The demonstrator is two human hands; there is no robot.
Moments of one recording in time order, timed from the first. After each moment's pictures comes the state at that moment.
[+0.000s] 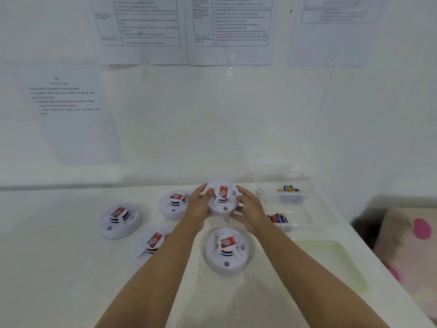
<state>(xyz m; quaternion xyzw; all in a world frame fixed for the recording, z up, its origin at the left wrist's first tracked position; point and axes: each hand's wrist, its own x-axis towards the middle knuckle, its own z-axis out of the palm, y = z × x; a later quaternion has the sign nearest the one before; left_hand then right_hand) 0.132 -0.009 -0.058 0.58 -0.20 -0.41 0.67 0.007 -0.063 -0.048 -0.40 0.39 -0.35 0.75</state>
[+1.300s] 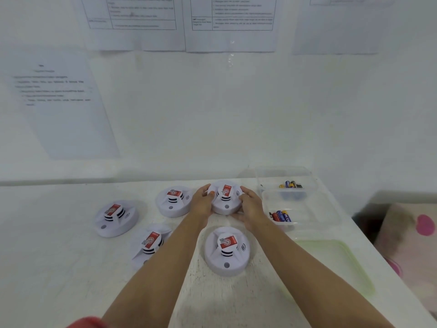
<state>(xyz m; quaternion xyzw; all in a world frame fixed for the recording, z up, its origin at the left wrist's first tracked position) 0.141 -0.043 -0.093 0.61 -0.21 -0.41 0.64 0.017 -0.069 -0.056 -0.40 0.47 -0.36 0.70</state>
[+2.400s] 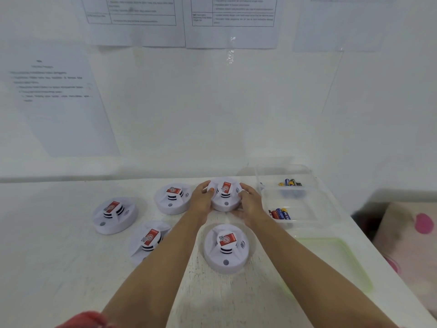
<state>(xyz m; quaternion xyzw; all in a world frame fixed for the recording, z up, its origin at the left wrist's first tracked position) 0.141 -0.043 -0.091 0.61 -0.20 -0.40 0.65 0.019 -0.070 -0.054 -0.40 0.48 -0.37 0.69</state>
